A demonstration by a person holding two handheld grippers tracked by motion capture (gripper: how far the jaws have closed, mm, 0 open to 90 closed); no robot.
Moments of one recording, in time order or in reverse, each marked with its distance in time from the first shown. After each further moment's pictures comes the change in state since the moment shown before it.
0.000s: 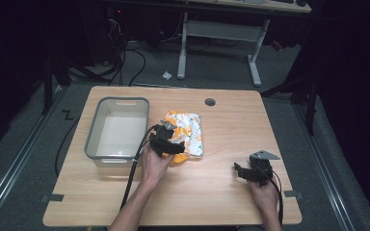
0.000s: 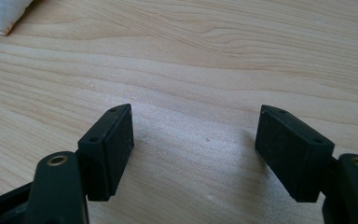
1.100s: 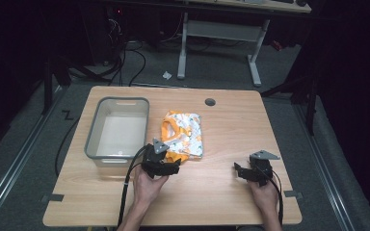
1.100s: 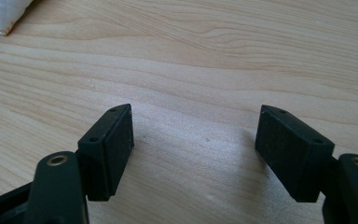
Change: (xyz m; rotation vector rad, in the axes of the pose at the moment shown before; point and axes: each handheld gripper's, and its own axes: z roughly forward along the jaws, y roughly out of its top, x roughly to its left) left arm -0.014 -0.053 -0.050 -0.074 -0.063 0.035; right arm 0.000 0.000 0.000 0.000 -0.001 0.000
